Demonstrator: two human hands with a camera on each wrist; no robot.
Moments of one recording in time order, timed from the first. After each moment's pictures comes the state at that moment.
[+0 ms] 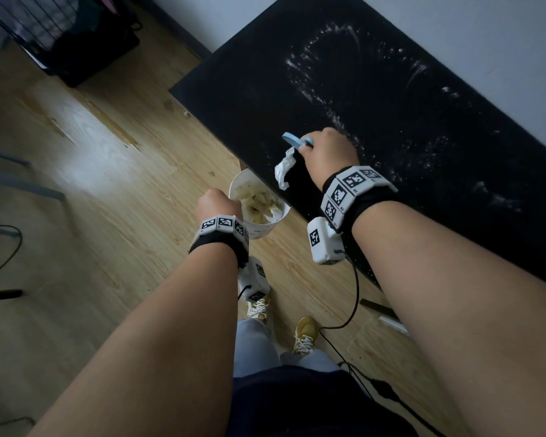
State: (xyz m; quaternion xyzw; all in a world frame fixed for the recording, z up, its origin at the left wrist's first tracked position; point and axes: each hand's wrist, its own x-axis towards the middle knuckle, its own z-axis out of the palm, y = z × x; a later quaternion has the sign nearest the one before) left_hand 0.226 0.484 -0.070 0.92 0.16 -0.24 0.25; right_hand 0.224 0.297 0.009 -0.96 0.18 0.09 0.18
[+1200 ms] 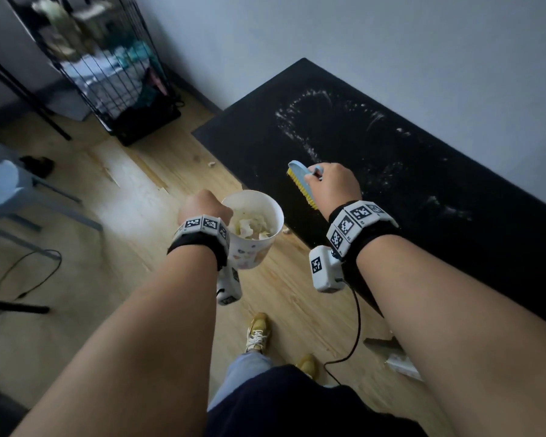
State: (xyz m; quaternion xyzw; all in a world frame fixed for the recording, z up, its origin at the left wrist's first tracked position) left_hand 0.132 0.478 0.058 0.96 0.11 -0.15 0.19; right_hand 0.090 0.267 0.082 -0.93 0.18 -0.04 0.30
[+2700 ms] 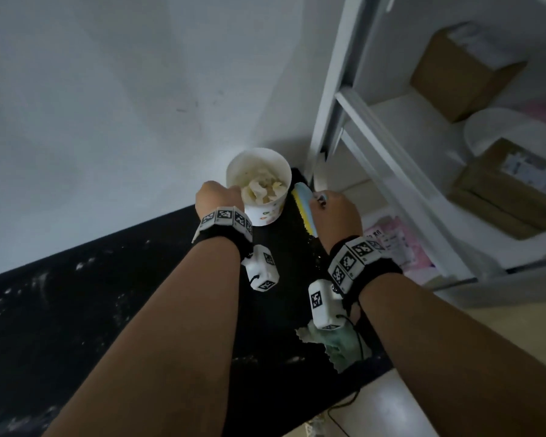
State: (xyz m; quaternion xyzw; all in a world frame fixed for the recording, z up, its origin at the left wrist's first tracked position) left_hand 0.048 -0.140 0.059 0.86 -0.38 -0.28 0.20; right_hand -0.143 -0.110 0.059 -0.61 0.72 -0.21 0.25
